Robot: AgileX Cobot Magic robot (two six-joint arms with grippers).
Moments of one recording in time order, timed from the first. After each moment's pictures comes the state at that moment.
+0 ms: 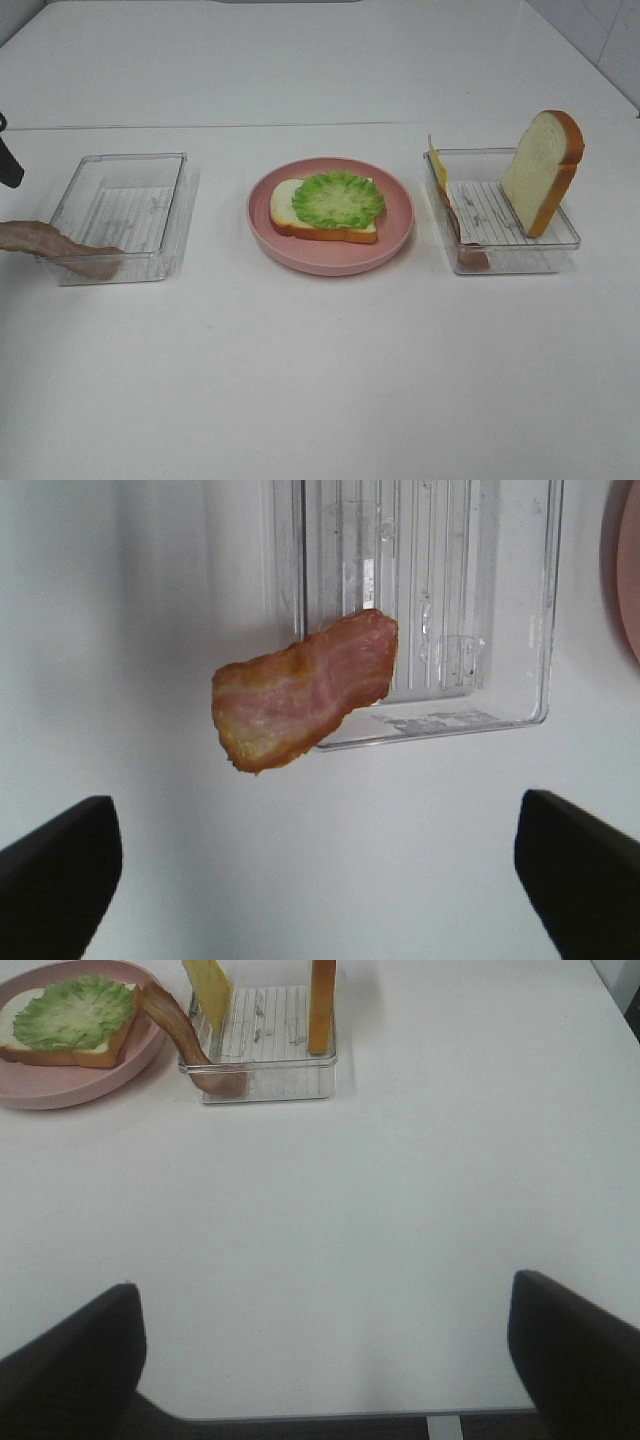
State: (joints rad) left arm 0.25 1.80 -1.27 -0.44 1.00 0.36; right arm -0.02 0.00 -0.46 0.00 1.11 -0.02
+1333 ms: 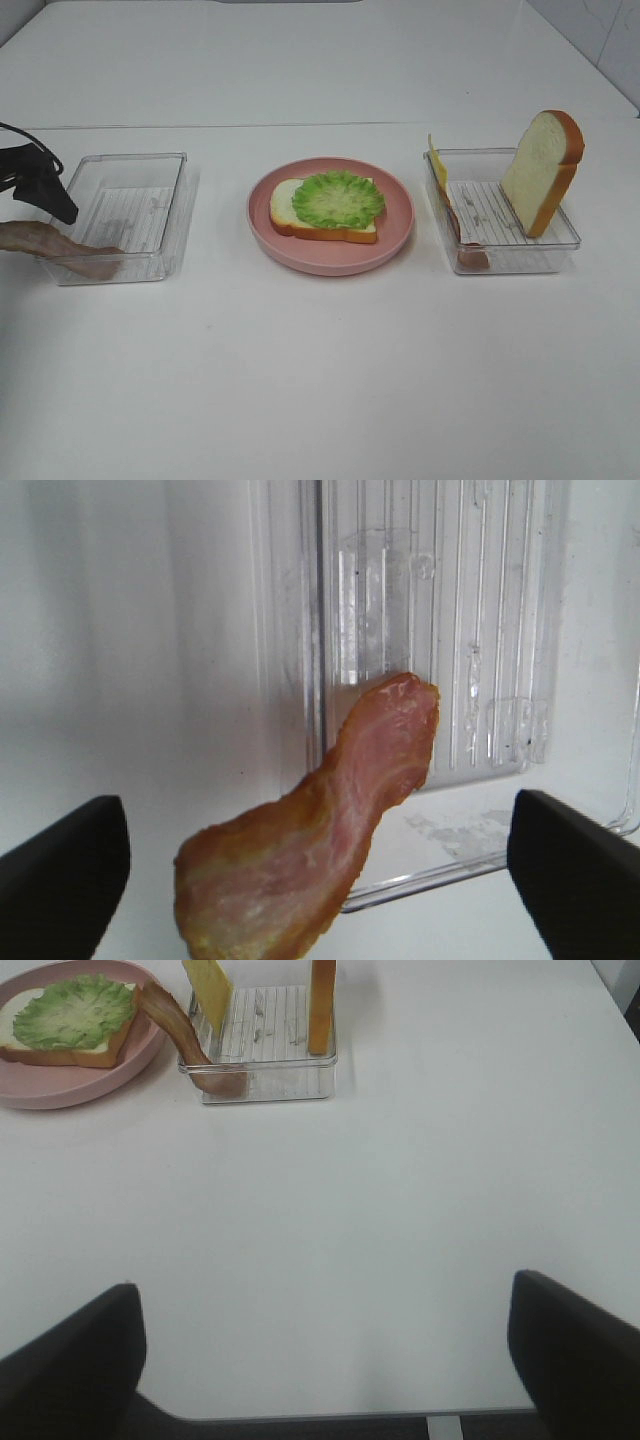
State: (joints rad) left arm 0.18 2.00 -1.27 -0.51 0.83 0.42; right arm -0.02 0.00 -0.46 0.00 1.11 -0.02
